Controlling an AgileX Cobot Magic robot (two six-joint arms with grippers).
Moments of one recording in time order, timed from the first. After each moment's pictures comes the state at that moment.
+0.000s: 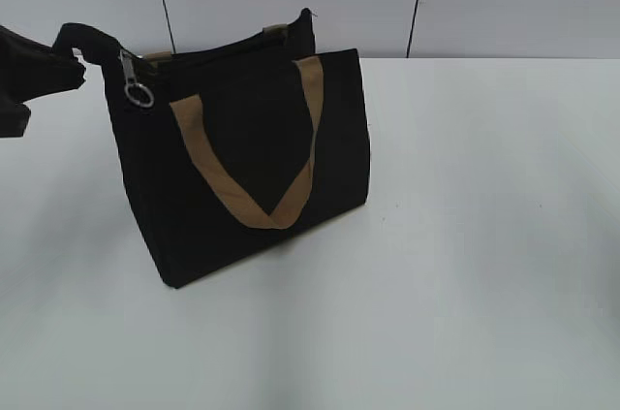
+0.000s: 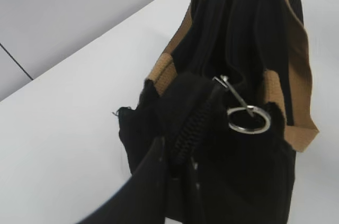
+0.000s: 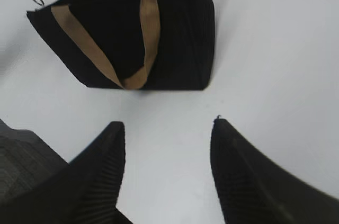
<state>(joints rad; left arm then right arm) -0.08 1.25 -0.73 -1.25 0.49 1.76 0.05 1.19 -1.21 0.66 1.07 -0.64</state>
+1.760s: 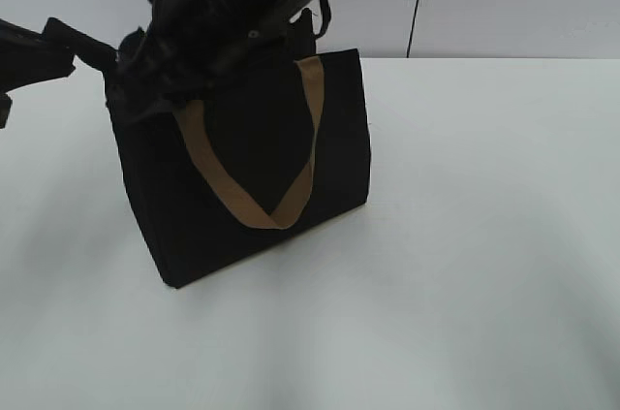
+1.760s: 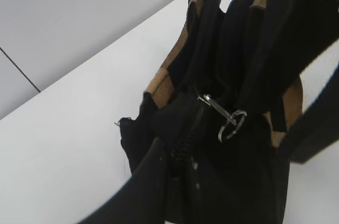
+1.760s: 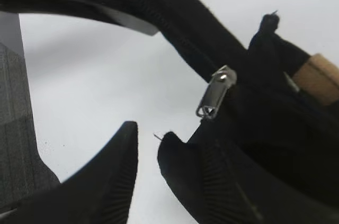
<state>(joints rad) -0.08 1.18 -0.73 -1.20 0.51 1.69 0.73 1.97 -1.67 0.67 0.73 -0.80</state>
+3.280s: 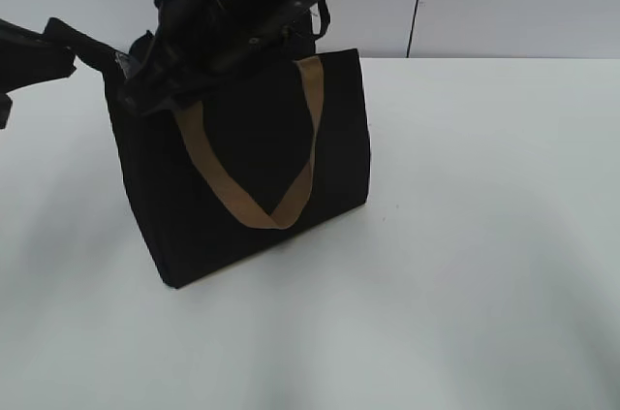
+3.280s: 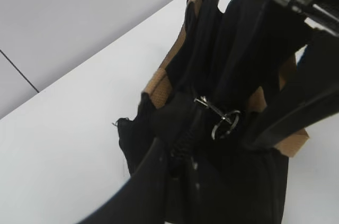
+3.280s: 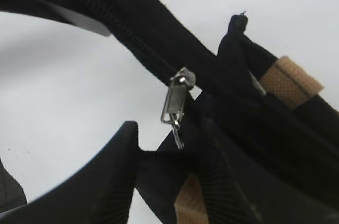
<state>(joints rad) -0.08 1.18 -0.73 -1.20 0.52 1.69 0.73 2.00 -1.67 0.62 0.67 -0.80</state>
